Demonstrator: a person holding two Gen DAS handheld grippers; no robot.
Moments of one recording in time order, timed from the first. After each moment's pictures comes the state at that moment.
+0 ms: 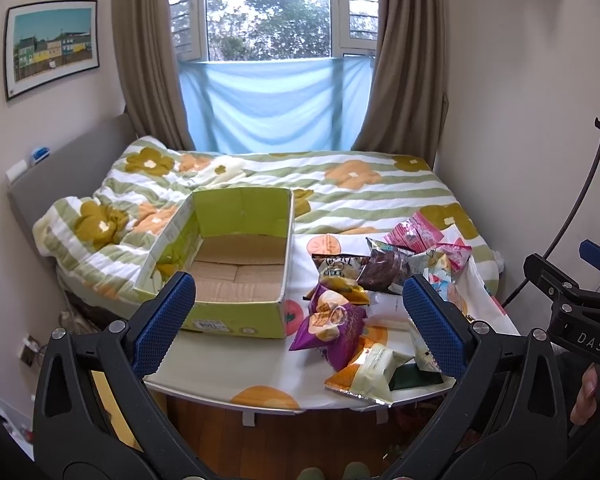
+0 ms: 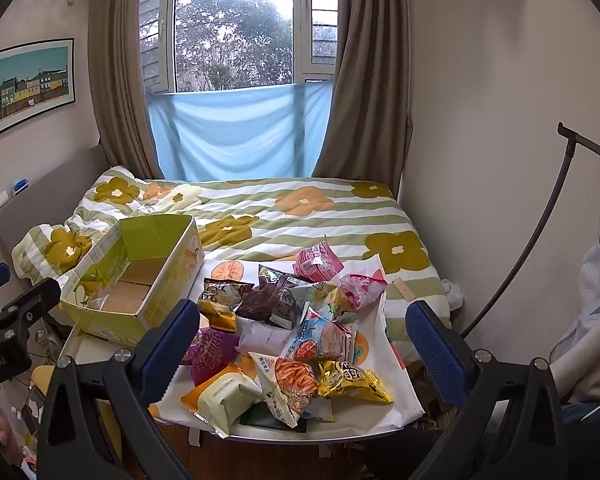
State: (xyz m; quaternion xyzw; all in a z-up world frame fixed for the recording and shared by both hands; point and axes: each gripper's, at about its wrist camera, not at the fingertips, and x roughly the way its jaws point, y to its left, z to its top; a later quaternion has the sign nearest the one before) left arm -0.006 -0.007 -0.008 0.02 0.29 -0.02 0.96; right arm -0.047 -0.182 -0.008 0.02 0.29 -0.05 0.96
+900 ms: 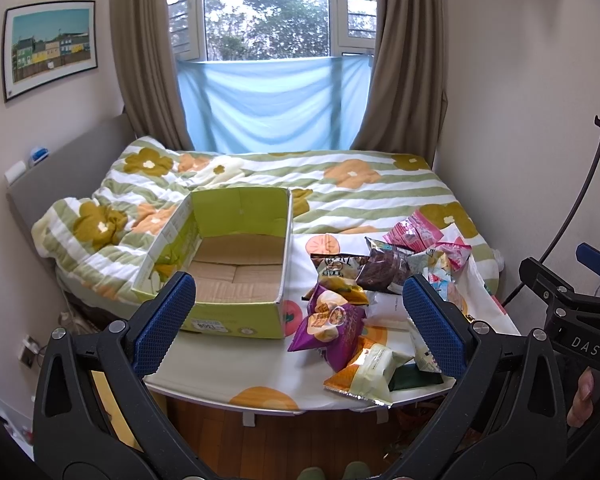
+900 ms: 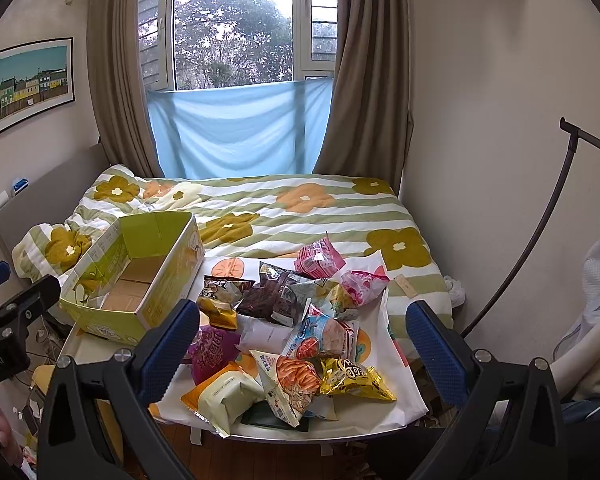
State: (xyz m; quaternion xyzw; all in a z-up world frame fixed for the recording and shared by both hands) left arm -0.006 -0.008 -0.008 0.02 0.29 -0.02 0.96; right arm -0.048 -0.182 -0.011 0.02 0.29 -0.05 0.96
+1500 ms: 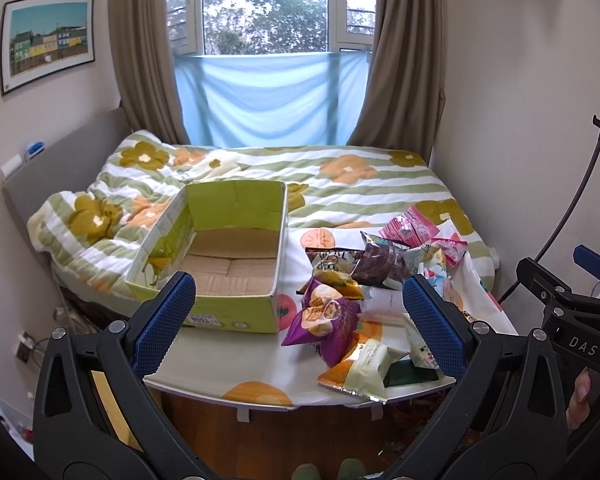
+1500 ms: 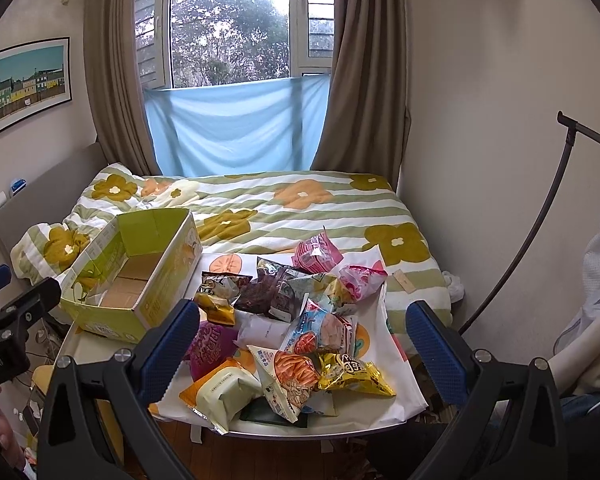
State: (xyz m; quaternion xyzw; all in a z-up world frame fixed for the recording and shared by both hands) left arm -0.005 -0.008 -0.014 0.01 0.30 -0.03 0.95; right arm -0.049 -0.180 -0.021 0.02 0.30 -0.05 0.95
